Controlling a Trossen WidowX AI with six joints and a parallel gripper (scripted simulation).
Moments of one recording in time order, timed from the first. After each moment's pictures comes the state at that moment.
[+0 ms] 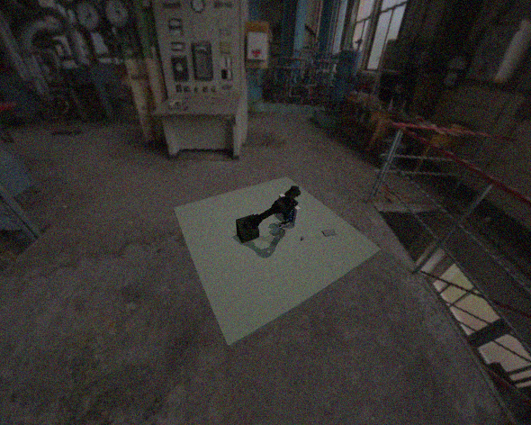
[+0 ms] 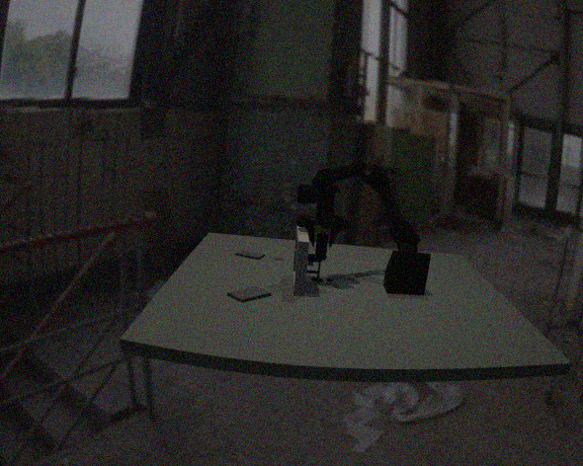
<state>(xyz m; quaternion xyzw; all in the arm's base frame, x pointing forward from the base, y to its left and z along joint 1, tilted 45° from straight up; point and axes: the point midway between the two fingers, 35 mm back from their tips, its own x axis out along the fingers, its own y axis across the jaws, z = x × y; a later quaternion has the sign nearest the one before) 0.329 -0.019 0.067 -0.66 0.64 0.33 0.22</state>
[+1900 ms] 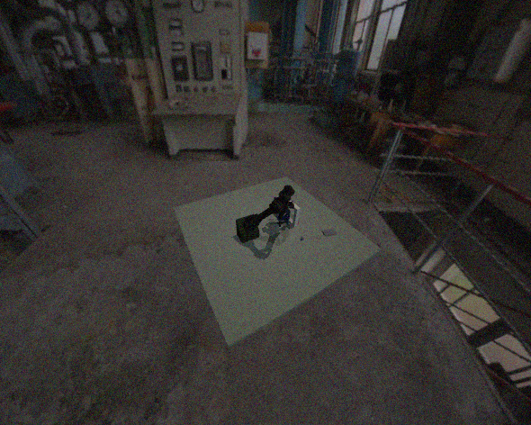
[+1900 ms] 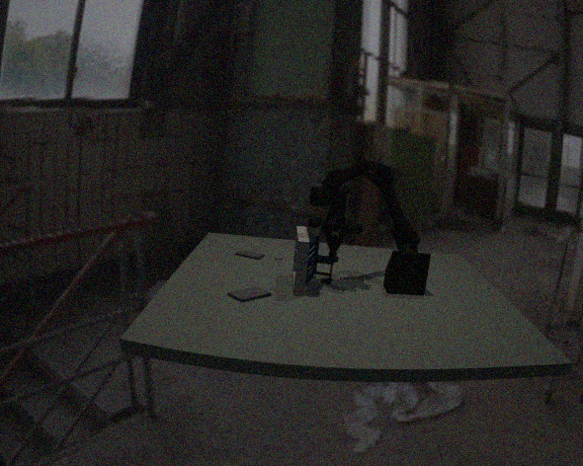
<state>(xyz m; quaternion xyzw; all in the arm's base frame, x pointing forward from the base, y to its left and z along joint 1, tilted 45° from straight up) 0.287 -0.003 0.053 -0.58 0.71 0.15 0.38</state>
